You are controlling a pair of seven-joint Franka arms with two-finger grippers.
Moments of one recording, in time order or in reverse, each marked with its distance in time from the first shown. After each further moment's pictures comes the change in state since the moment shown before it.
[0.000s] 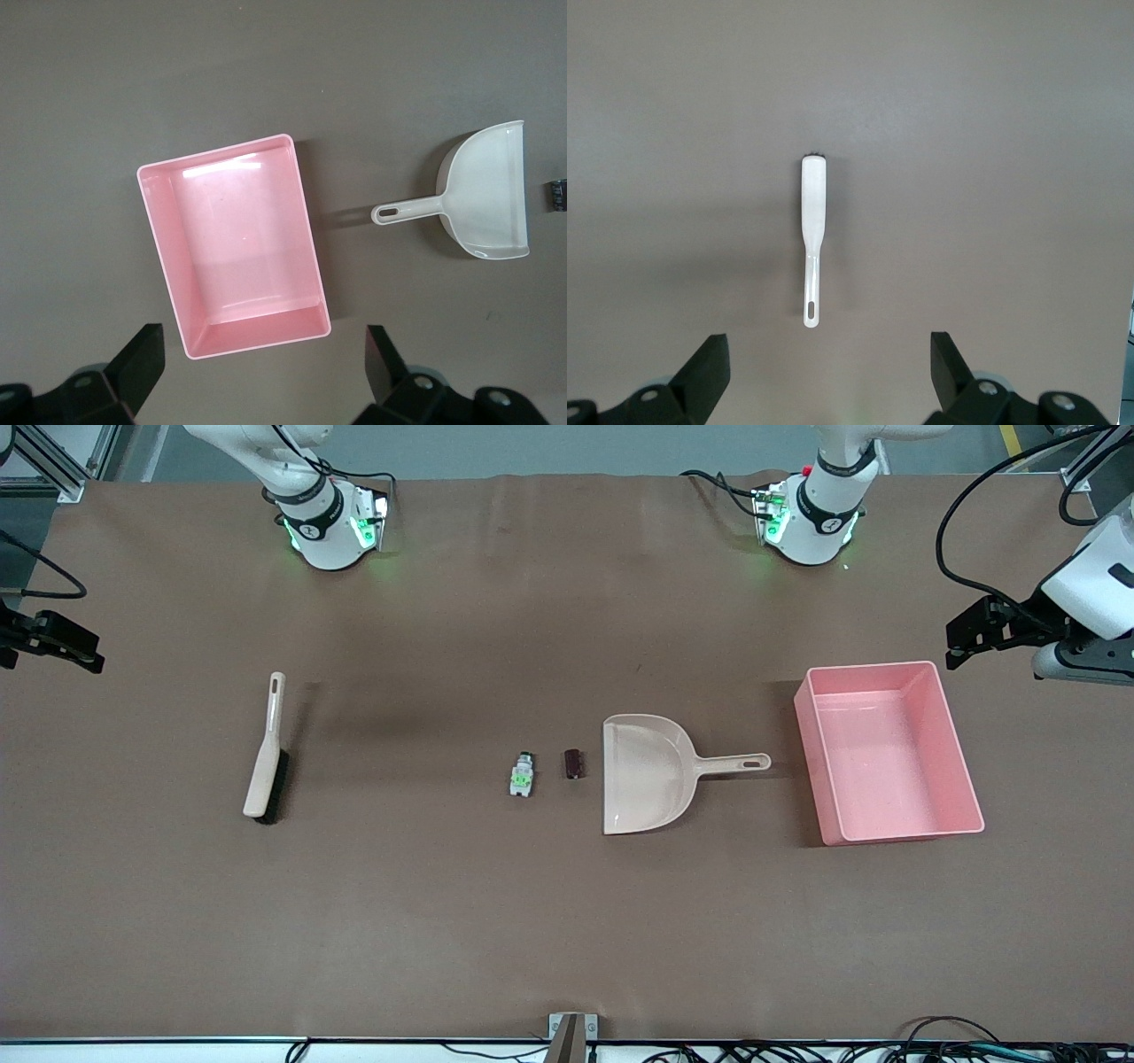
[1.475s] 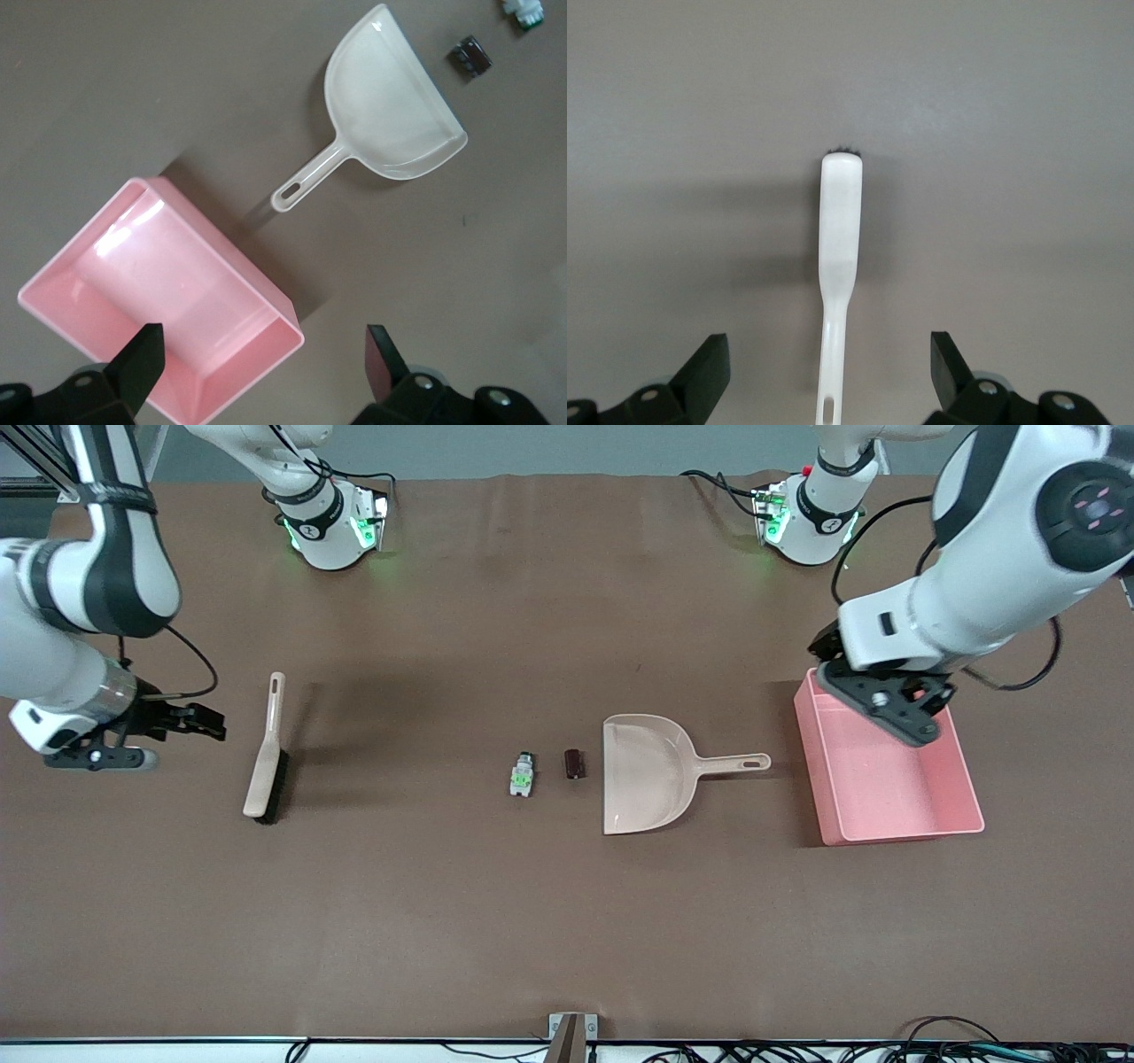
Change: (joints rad) left arm -0.020 0.156 -0.219 -0.023 0.000 0.050 0.346; right arm -0.028 0.046 0.003 -0.594 0.081 0.651 -0.039
